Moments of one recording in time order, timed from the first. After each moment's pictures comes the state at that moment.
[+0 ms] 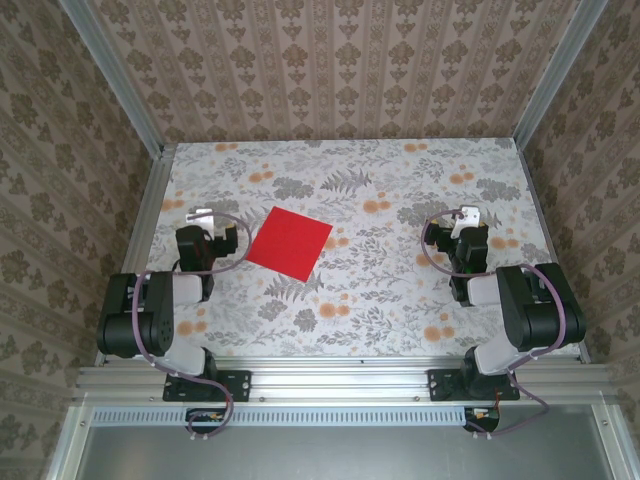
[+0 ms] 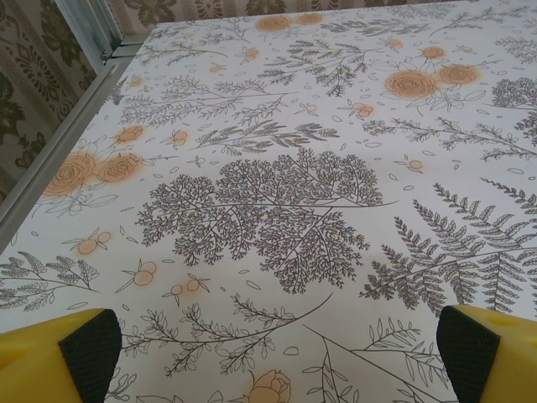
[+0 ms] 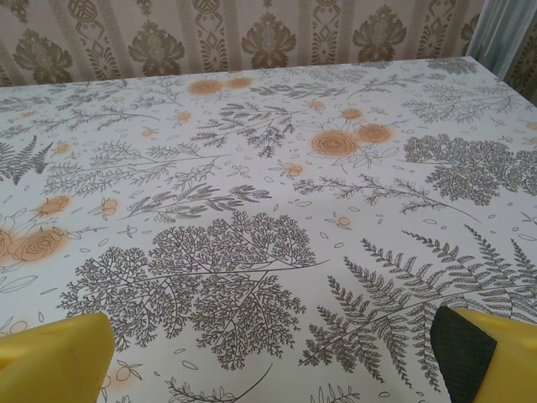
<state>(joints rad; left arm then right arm) -0.03 1.51 0.40 0.71 -0.07 0.06 0.00 1.55 0.34 0.90 0.14 0.06</state>
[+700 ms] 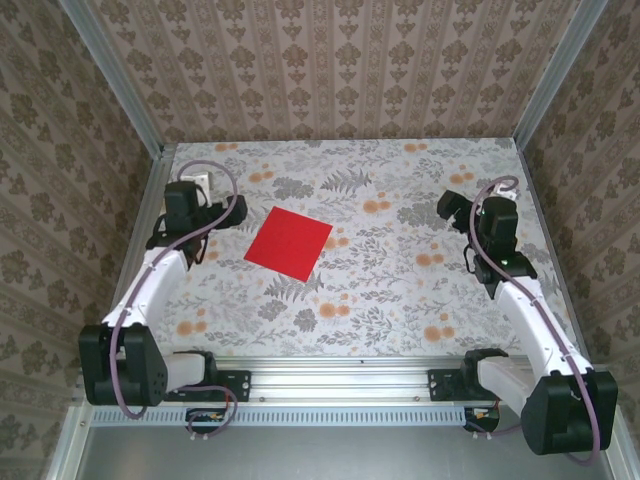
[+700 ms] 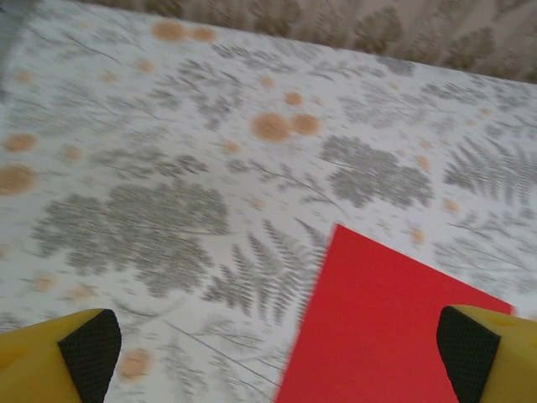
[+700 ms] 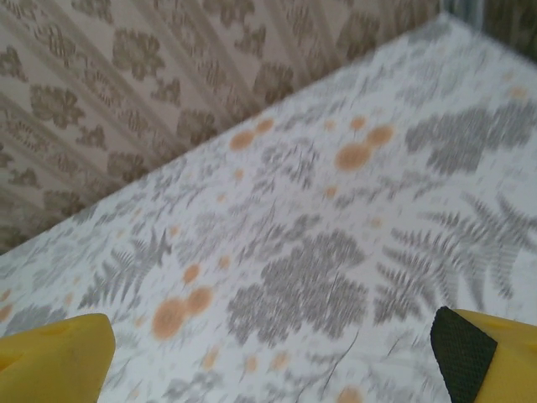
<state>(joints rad) -0.10 1.25 0.88 -0.23 0.15 -0.21 0.00 1.01 0.71 -0.15 0.08 0.52</state>
